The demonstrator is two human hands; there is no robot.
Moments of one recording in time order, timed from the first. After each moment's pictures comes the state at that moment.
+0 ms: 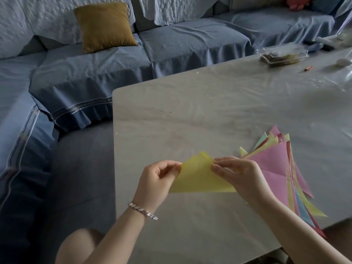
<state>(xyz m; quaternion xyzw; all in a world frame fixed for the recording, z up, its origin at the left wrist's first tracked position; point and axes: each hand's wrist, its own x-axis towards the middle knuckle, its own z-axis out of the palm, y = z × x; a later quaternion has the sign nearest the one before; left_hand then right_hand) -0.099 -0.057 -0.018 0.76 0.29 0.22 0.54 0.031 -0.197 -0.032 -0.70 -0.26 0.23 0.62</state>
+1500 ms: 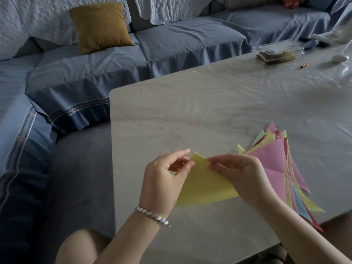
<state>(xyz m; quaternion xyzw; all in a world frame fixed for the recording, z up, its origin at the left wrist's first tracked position) -0.088 -0.079 0.003 0.83 0.23 0.33 0.38 0.018 -0.203 -0.001 -0.72 -0.29 0.21 0.59</state>
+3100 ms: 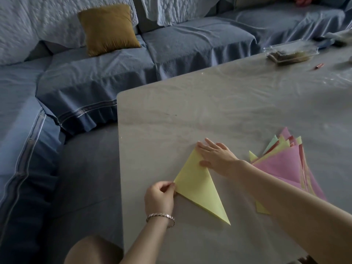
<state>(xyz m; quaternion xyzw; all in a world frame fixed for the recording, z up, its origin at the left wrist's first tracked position) -0.095 -0.045 -0.094 0.64 0.56 0.19 0.49 0.105 -0.108 -0.094 -0.81 -0.56 0.17 0.00</state>
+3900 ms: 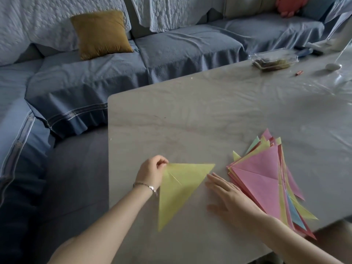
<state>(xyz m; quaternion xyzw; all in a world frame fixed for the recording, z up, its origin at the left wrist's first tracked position) -0.058 -0.008 -0.073 0.85 0.39 0.10 0.35 0.047 -0.226 -0.097 -0.80 -0.55 0.16 0.16</state>
